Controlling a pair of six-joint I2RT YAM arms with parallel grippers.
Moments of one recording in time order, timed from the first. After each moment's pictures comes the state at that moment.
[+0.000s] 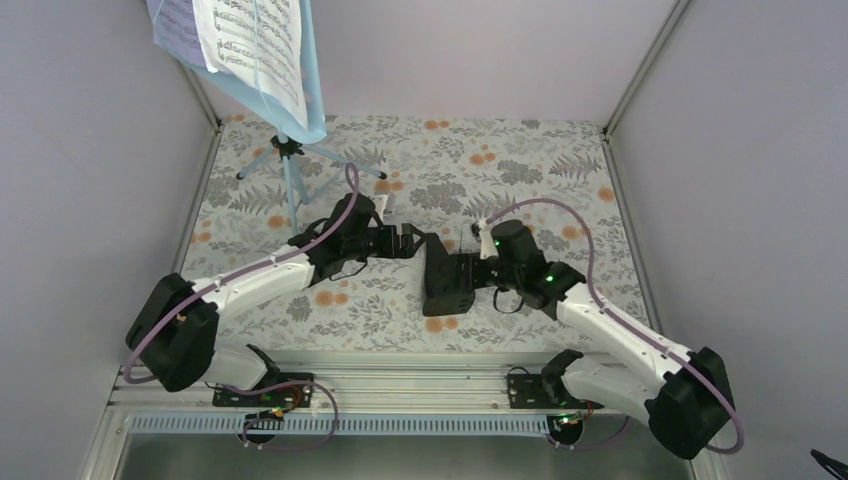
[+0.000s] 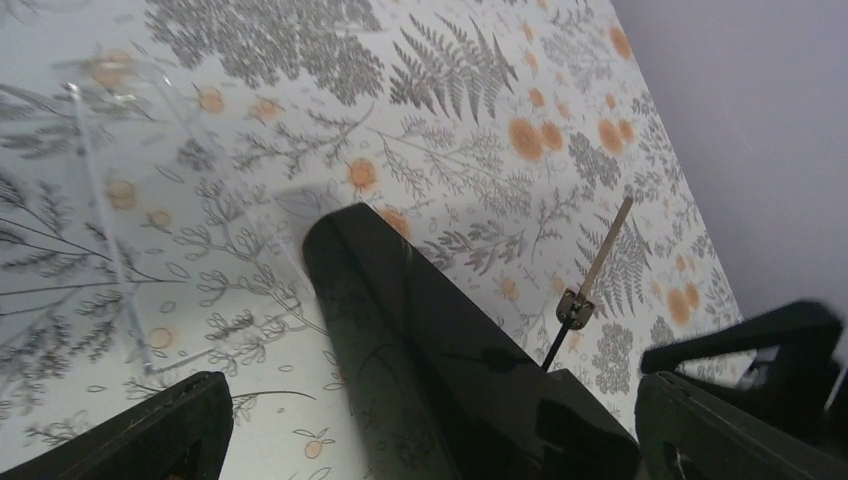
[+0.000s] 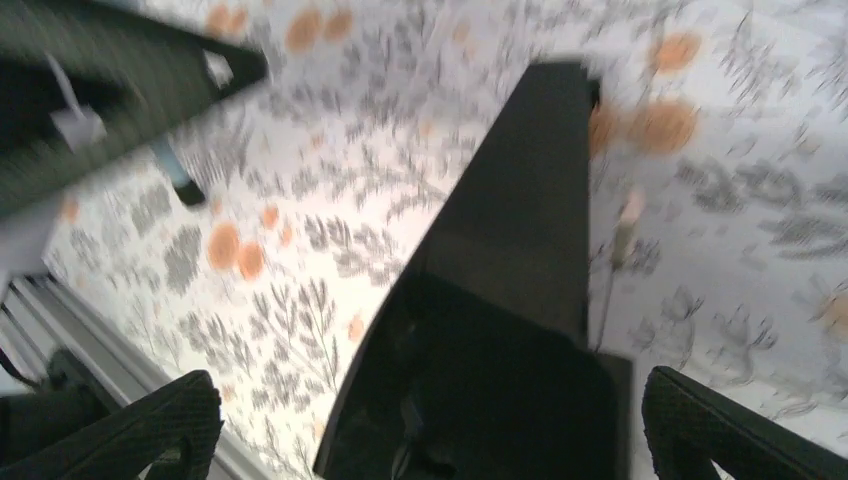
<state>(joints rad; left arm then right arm) -0.69 1.37 0.84 -0.08 0.20 -0.64 0.67 1.05 0.66 -0.40 -0.21 0.52</state>
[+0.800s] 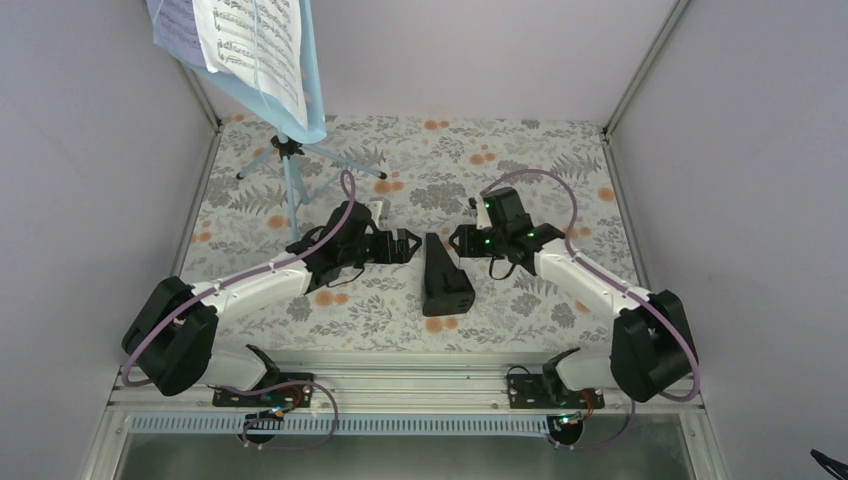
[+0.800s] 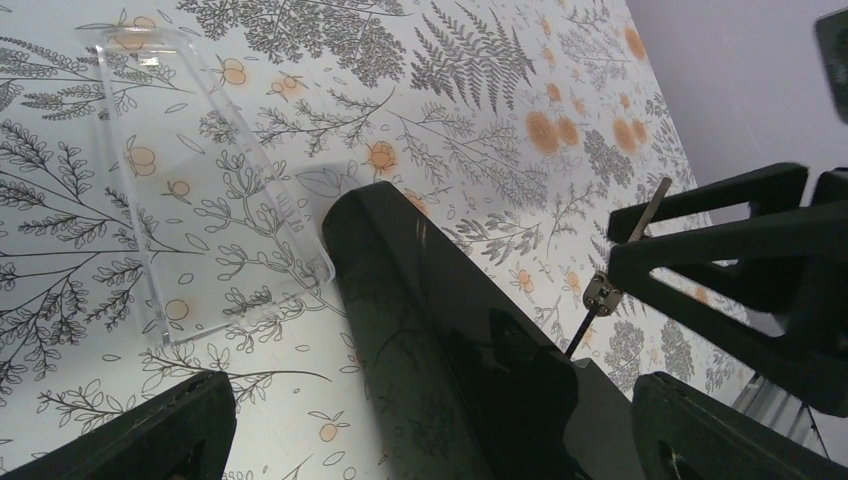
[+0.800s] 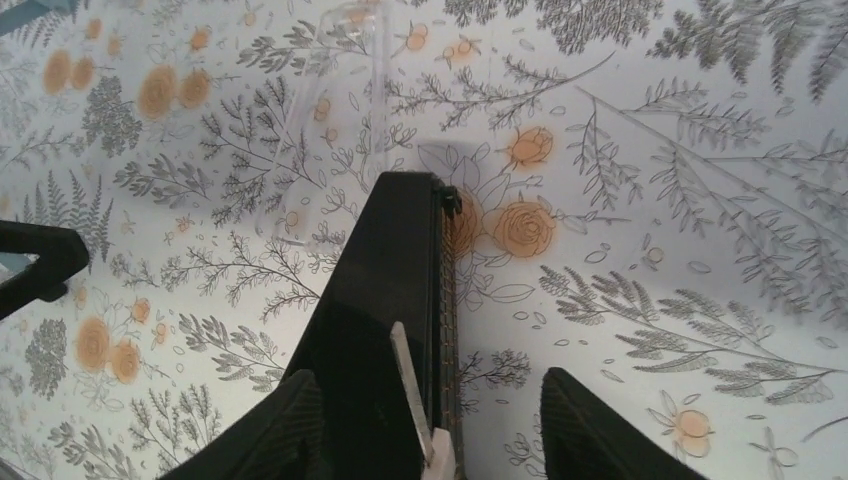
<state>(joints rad) -0.69 1.36 0.76 -0.01 0.20 -0.68 0.49 1.33 0.87 -0.41 -0.21 0.41</state>
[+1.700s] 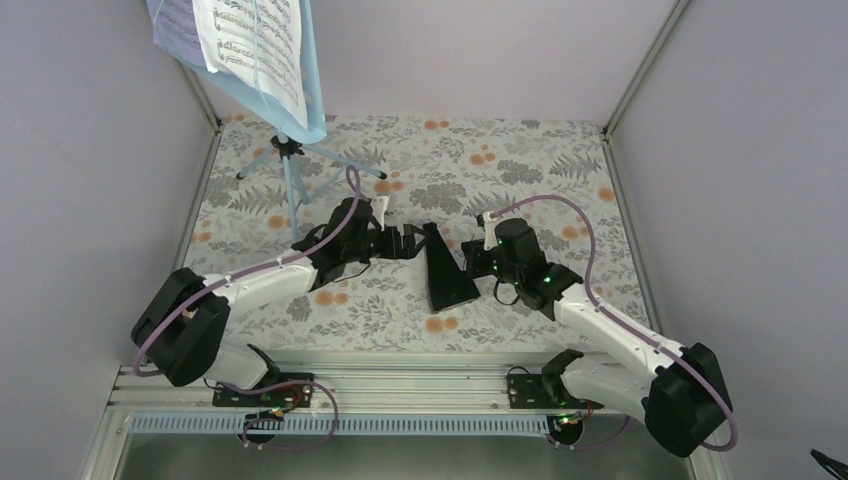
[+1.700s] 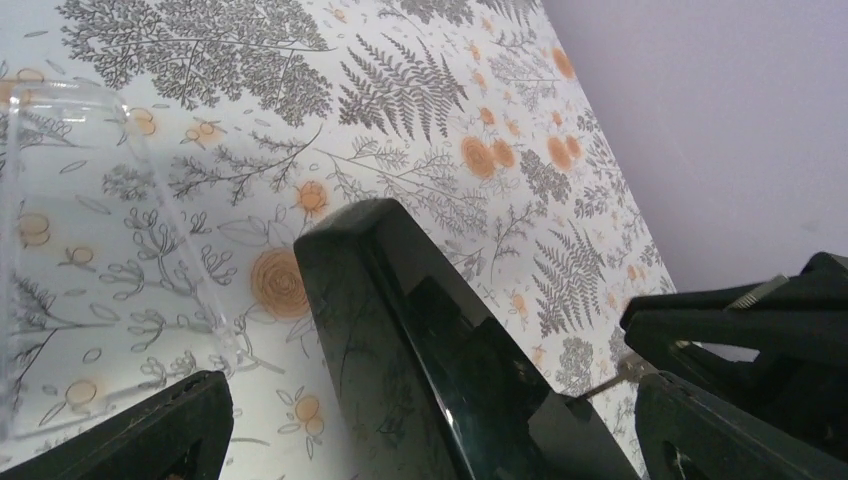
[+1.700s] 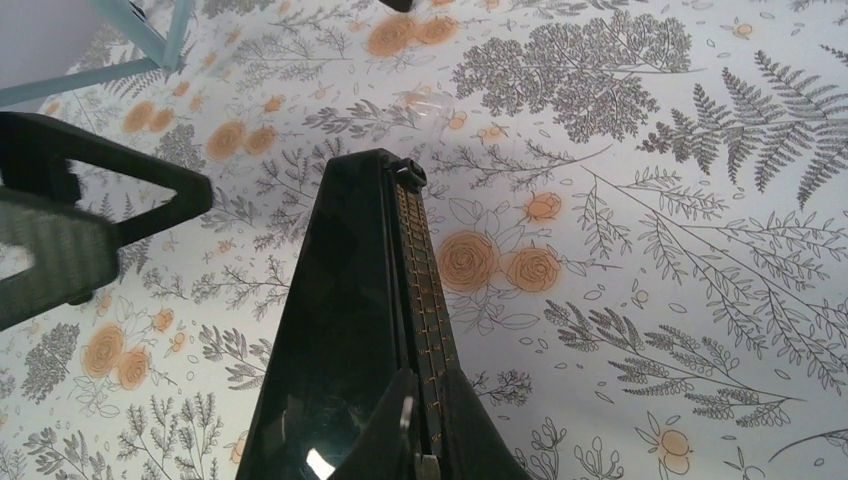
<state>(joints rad) -0.68 1.41 0.76 0.11 0.27 -0.67 0.61 1.06 0.62 -0.19 -0.05 0.39</state>
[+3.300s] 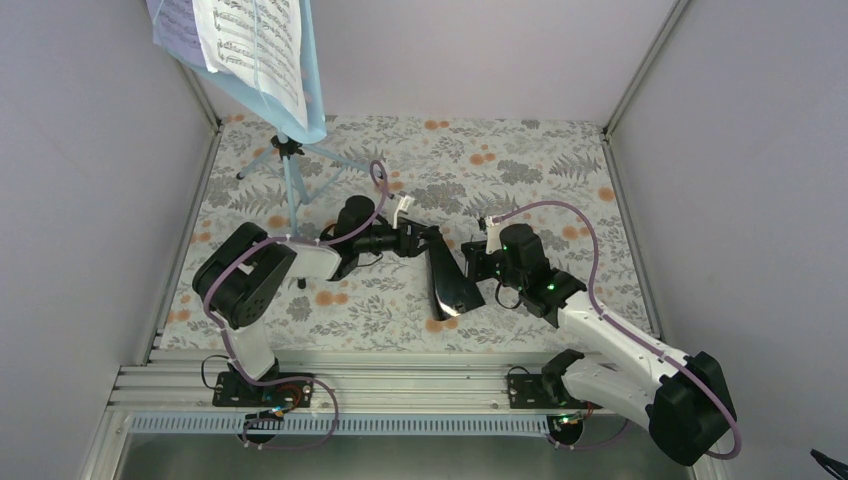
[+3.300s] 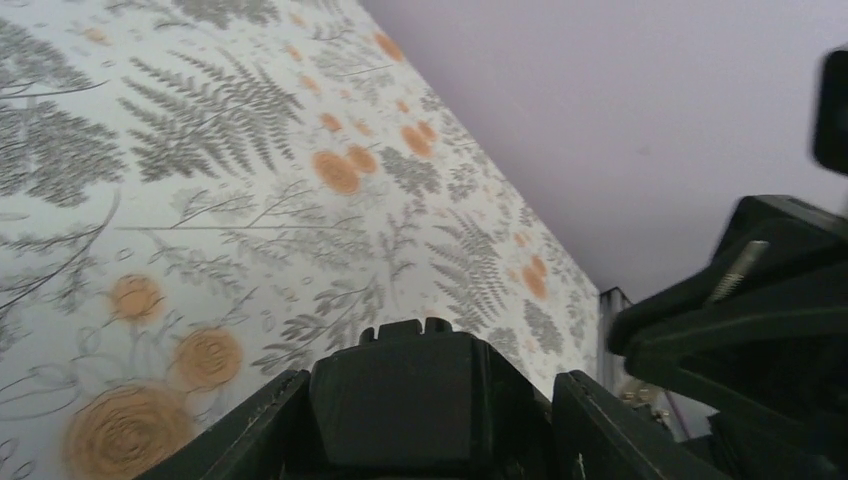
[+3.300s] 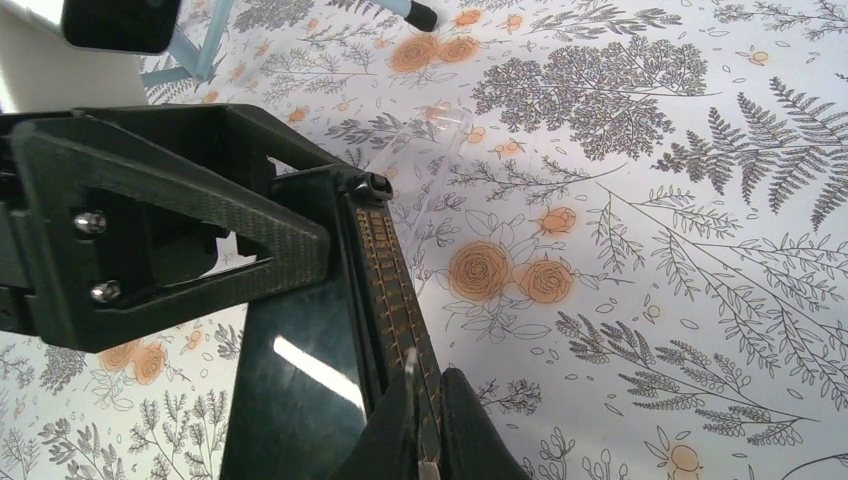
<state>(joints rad) -0.61 1.80 0.77 0.73 0.68 -0.58 0.61 0.99 0.56 -0.13 -0.07 0.36</state>
